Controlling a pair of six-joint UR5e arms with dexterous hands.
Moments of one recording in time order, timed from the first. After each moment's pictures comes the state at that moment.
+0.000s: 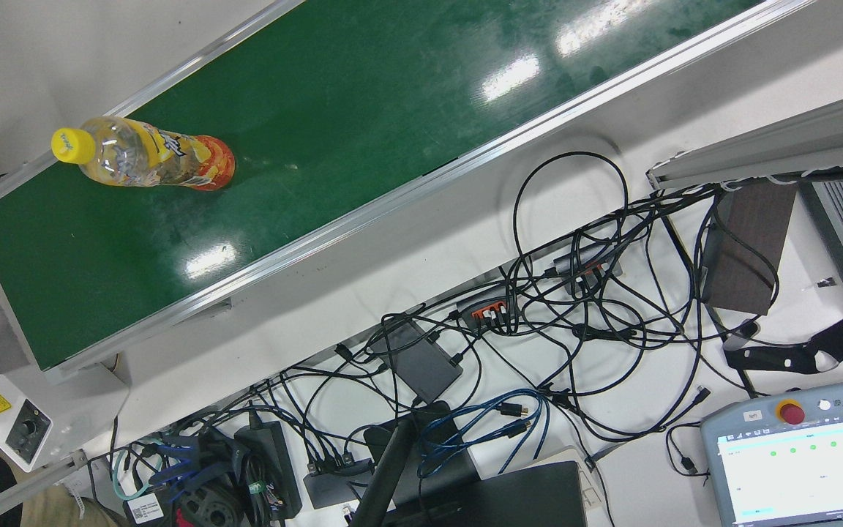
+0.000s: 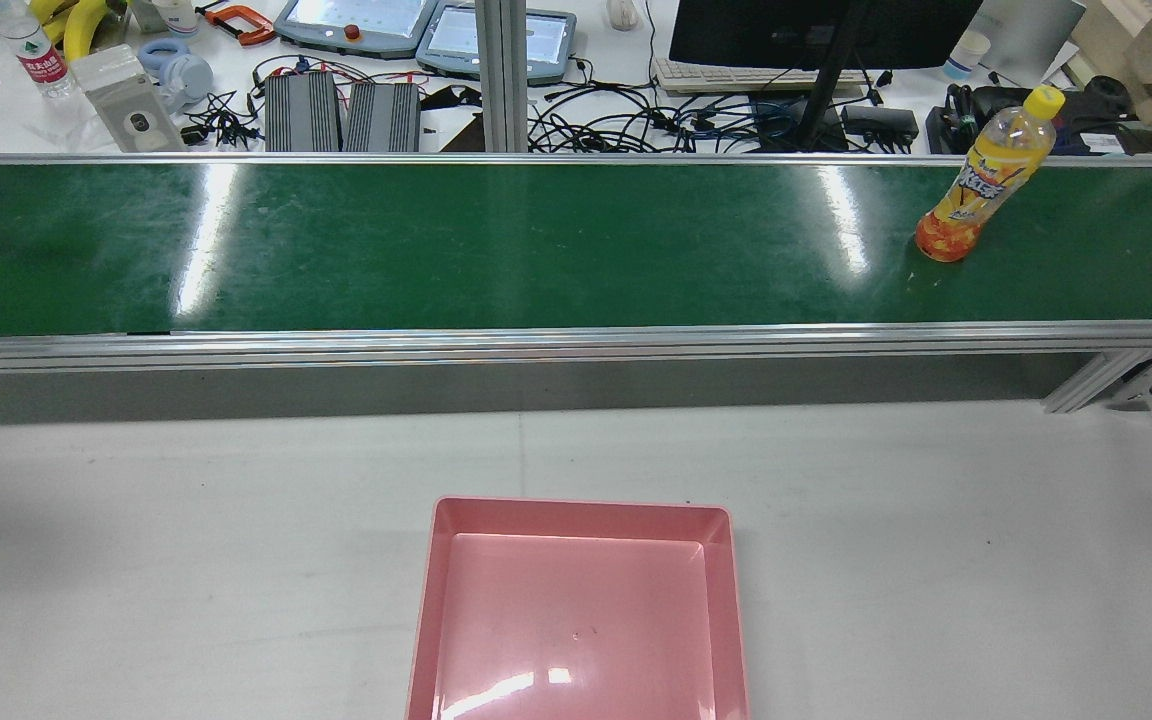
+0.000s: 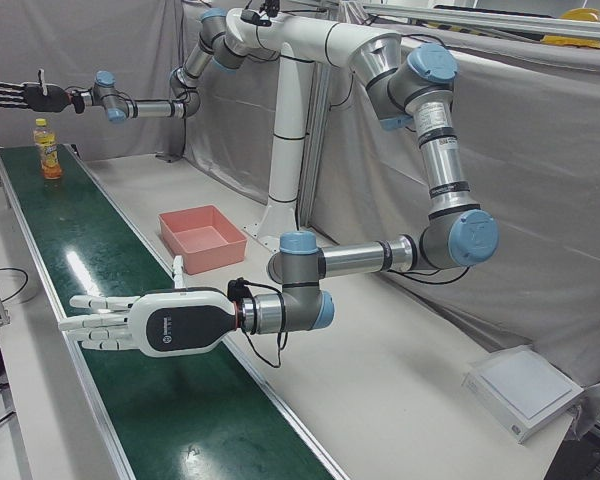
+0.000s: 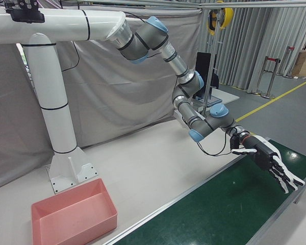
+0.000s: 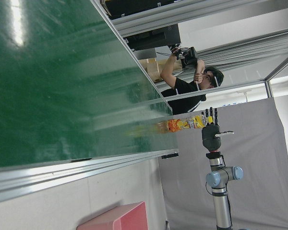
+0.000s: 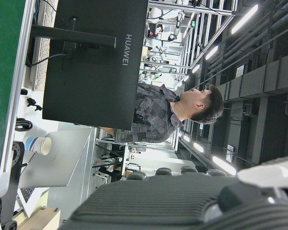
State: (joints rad) left arm -1.24 -1.80 -1.58 -0.08 1.49 0.32; right arm 1.57 -1.50 1.58 -3.22 -1.58 -0.10
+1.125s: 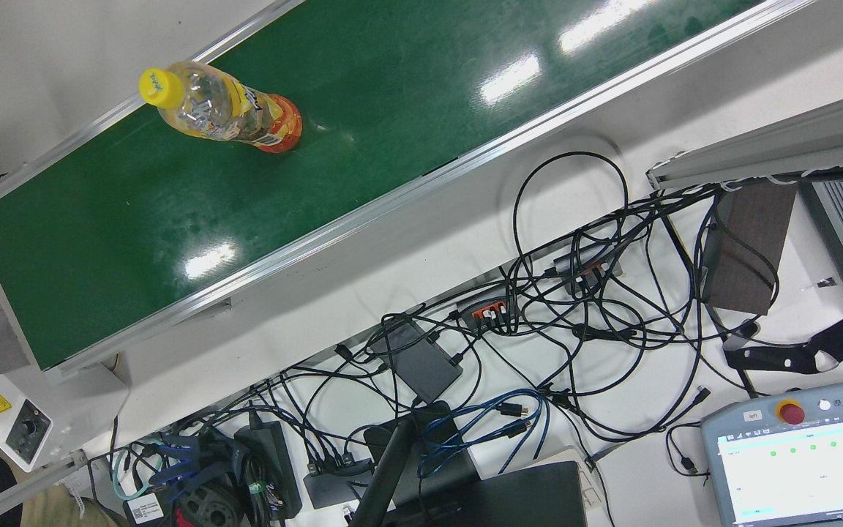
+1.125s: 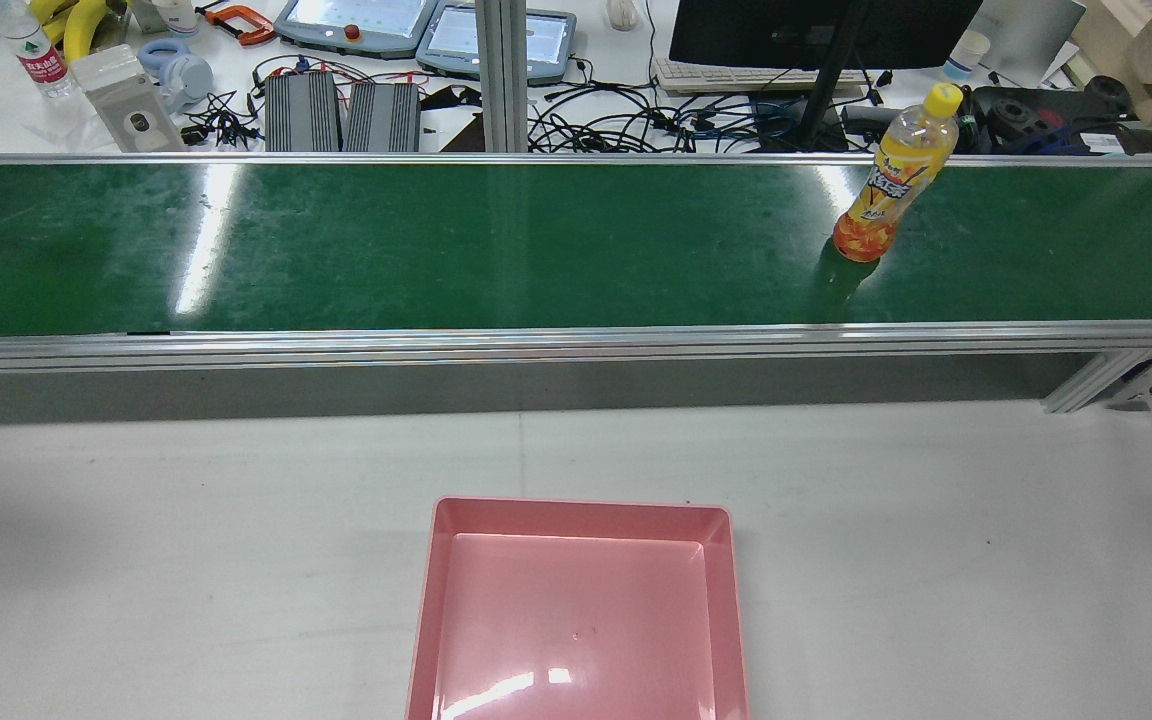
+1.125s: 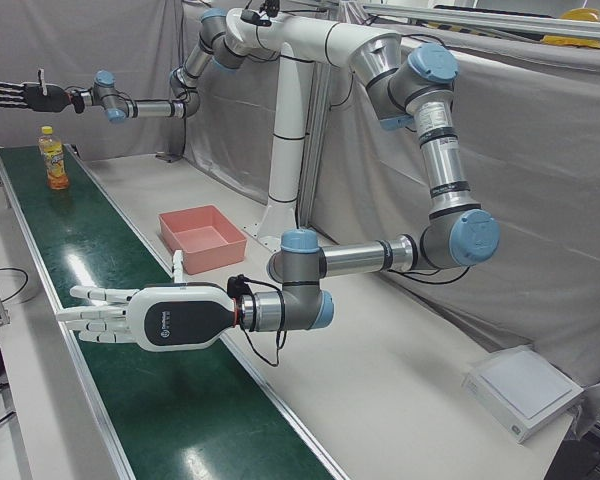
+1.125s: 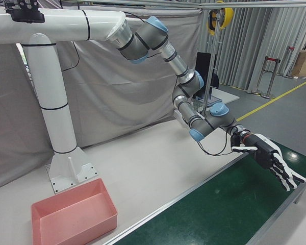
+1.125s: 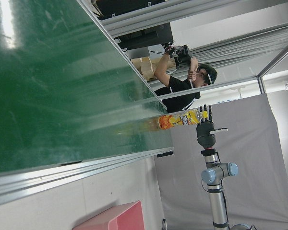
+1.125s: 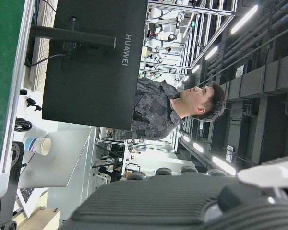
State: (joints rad) left arm -1.25 -1.80 -1.59 -0.11 1.49 0.32; right arm 1.57 -1.50 1.58 -3.22 -1.58 -0.10
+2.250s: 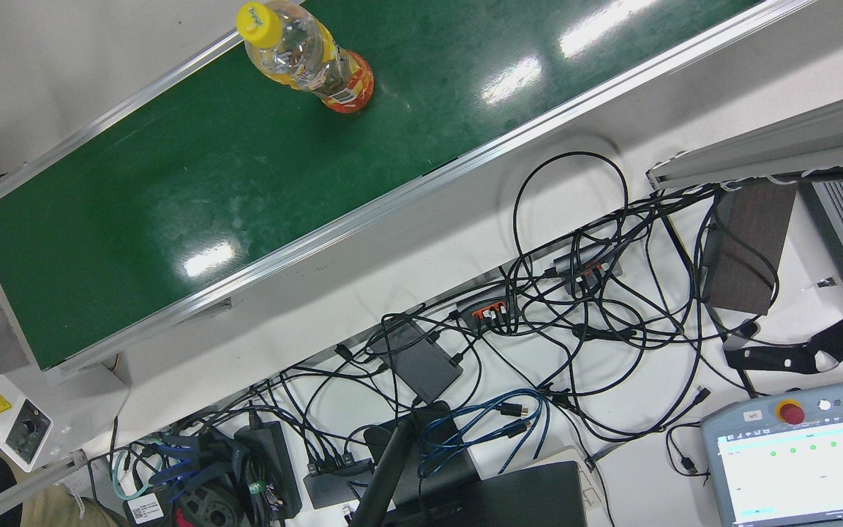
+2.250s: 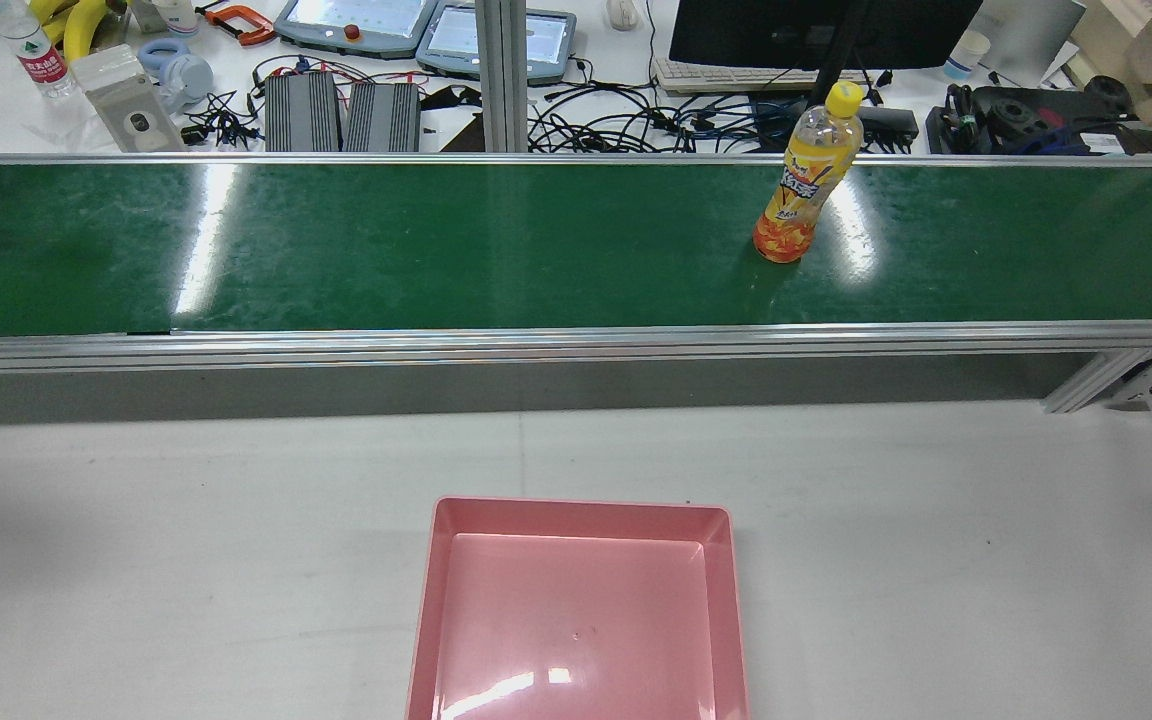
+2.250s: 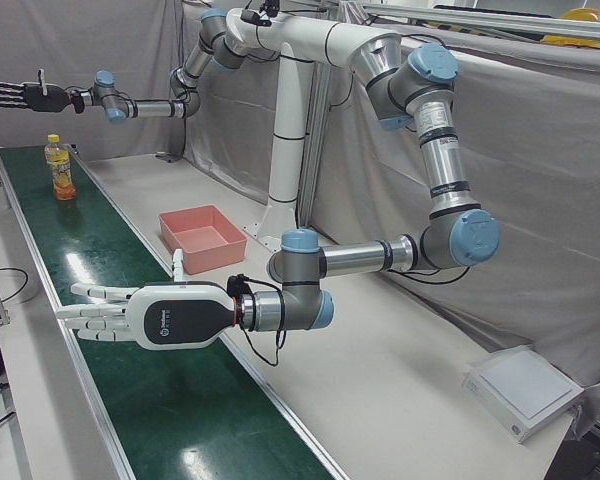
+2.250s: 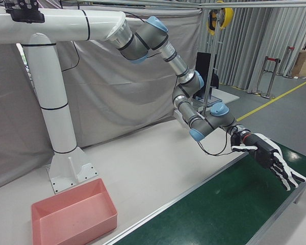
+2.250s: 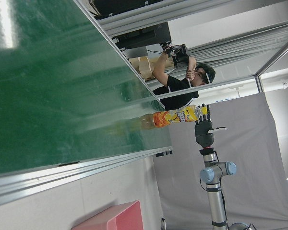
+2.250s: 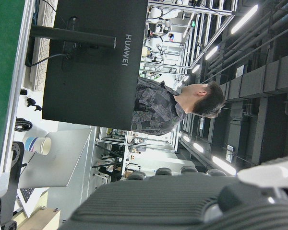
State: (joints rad) left arm -1.25 -1.80 -1.59 -0.12 1.49 0.31; right arm 1.57 -1.50 1.58 -3.22 -1.58 -0.10
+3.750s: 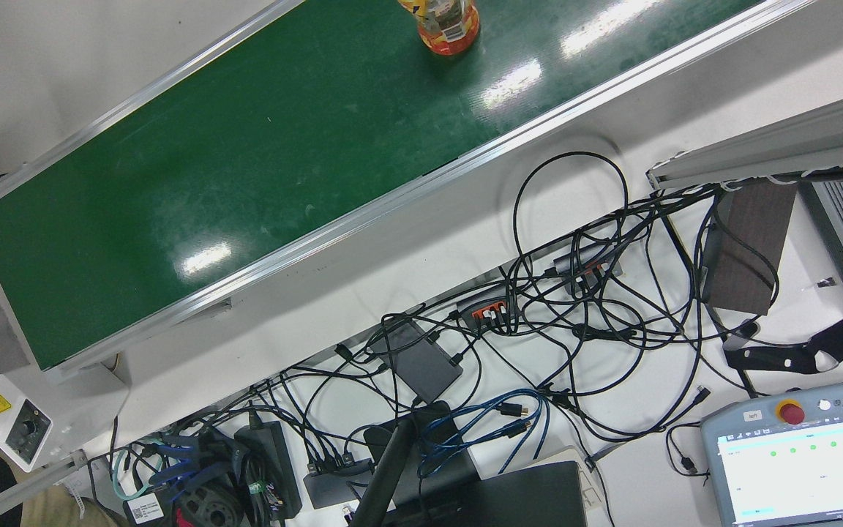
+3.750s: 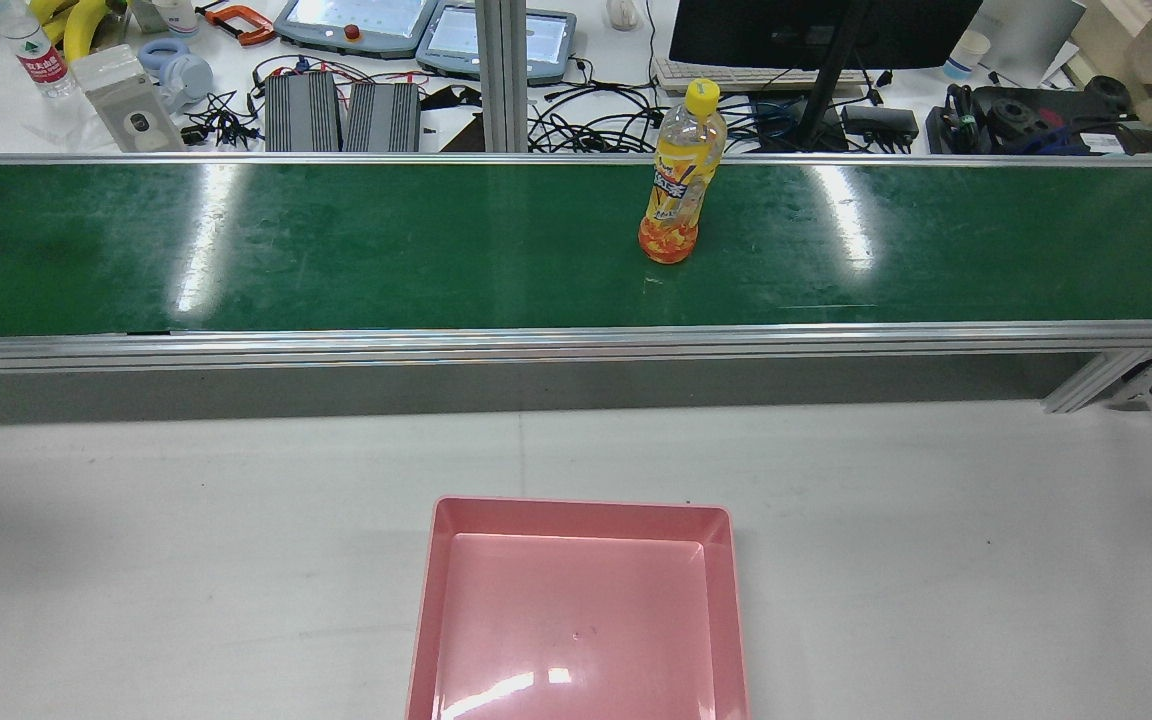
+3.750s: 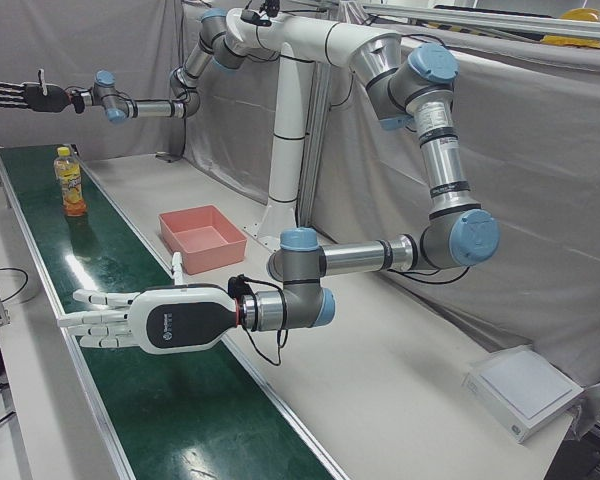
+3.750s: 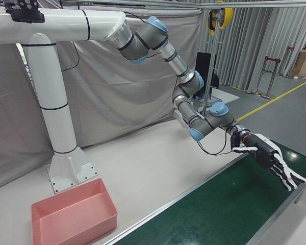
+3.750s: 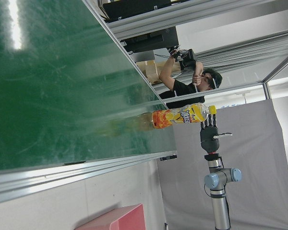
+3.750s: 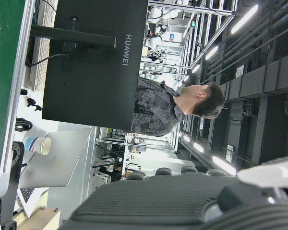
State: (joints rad) left arm -1.25 -1.80 -1.60 -0.07 1.49 0.32; right arm 1.57 -1.50 1.58 -3.22 -1.58 -0.10
